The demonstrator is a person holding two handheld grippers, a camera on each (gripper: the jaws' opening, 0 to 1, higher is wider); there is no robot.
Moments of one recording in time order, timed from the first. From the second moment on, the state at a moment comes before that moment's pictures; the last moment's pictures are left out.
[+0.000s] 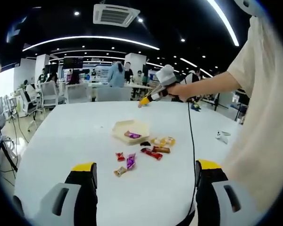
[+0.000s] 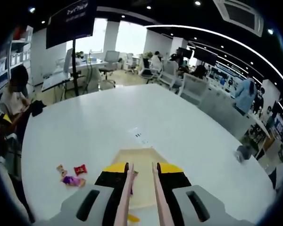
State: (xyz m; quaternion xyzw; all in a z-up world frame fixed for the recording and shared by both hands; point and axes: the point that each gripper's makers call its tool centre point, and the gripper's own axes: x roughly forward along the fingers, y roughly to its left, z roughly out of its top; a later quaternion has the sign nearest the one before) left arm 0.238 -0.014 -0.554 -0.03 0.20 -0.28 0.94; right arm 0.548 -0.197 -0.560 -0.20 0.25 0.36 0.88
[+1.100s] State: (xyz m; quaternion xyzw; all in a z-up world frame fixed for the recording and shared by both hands) left arm 0.225 -0.021 -0.548 -0.01 0.19 -0.32 0.93; right arm 0.482 -0.210 -0.577 -0.16 0.27 0.33 0.89
